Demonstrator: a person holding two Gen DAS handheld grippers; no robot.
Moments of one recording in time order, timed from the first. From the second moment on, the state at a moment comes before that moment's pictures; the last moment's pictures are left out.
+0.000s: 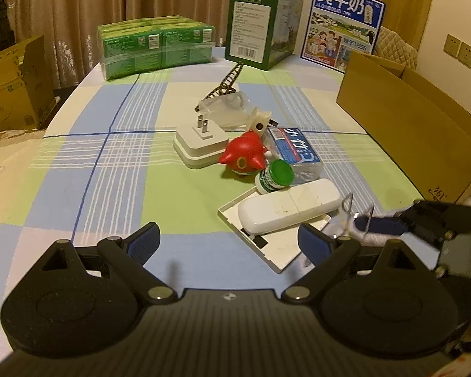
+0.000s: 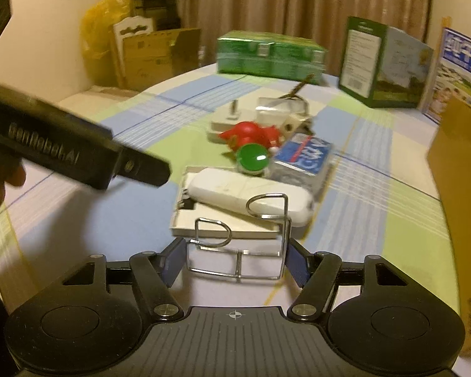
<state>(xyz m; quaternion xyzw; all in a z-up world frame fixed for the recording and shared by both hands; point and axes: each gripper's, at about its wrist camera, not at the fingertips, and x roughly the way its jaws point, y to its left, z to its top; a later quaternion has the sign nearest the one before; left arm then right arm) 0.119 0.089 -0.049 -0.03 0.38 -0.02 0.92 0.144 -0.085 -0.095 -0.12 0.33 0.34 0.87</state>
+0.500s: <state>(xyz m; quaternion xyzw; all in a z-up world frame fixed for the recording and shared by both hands) 0.137 0.053 -0.063 0.00 0.39 -0.07 0.92 0.163 -0.154 -0.092 -0.07 0.37 0.21 0.90</state>
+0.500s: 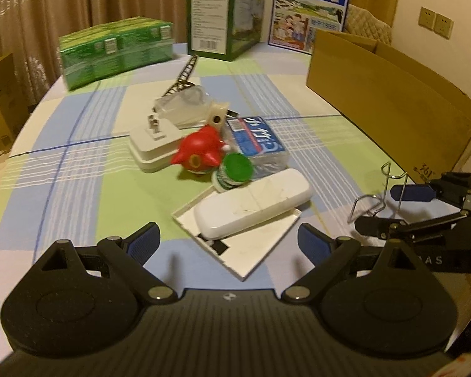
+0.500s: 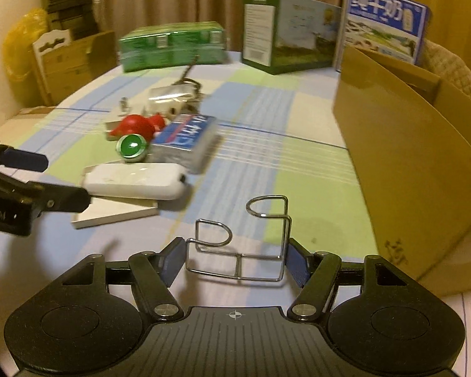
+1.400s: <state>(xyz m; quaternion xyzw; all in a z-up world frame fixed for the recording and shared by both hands) 0.167 0.034 -0.077 0.08 0.38 -0.11 0.91 0.166 -0.166 -0.093 -0.03 0.38 0.17 0.91</state>
